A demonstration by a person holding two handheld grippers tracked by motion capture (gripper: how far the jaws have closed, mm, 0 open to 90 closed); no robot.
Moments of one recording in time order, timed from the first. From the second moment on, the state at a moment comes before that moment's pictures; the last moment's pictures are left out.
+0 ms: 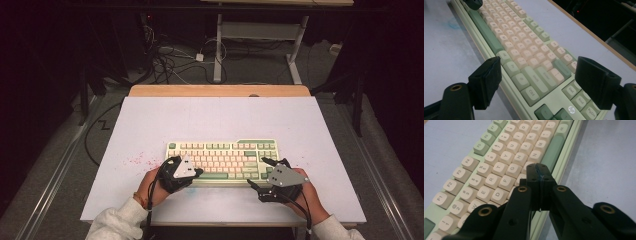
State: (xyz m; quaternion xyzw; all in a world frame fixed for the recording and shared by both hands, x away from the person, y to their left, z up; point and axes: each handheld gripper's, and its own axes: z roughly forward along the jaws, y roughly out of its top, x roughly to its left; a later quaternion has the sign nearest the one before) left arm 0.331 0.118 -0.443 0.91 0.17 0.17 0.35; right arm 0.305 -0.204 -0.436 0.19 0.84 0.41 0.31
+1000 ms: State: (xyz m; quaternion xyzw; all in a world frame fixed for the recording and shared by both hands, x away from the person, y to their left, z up) left arm 0.339 0.118 -0.457 0.91 0.18 0.15 0.33; right arm 0.305 -0.203 -0.437 0.19 0.84 0.40 0.31
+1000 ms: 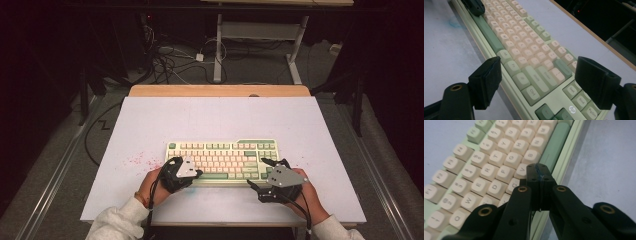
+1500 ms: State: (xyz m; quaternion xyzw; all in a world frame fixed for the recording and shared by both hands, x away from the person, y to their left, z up) left arm 0.335 0.125 -0.442 0.90 0.18 0.19 0.35; right arm 0.306 -0.206 -0.434 0.20 0.84 0.41 0.30
